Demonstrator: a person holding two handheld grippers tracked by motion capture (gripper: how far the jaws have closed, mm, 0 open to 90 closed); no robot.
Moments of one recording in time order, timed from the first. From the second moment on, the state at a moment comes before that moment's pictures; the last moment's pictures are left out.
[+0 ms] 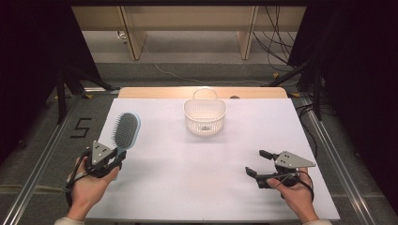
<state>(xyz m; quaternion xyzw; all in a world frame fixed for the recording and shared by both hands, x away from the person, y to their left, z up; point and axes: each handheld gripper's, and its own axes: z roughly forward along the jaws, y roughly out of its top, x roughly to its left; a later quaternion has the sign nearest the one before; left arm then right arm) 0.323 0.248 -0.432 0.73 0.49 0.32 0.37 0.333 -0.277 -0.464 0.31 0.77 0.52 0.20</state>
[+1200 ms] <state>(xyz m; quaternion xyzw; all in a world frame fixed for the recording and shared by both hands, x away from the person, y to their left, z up) 0.331 0.237 -0.423 0.72 0.48 0.32 0.39 0.334 -0.277 -0.464 0.31 0.77 0.52 0.20</state>
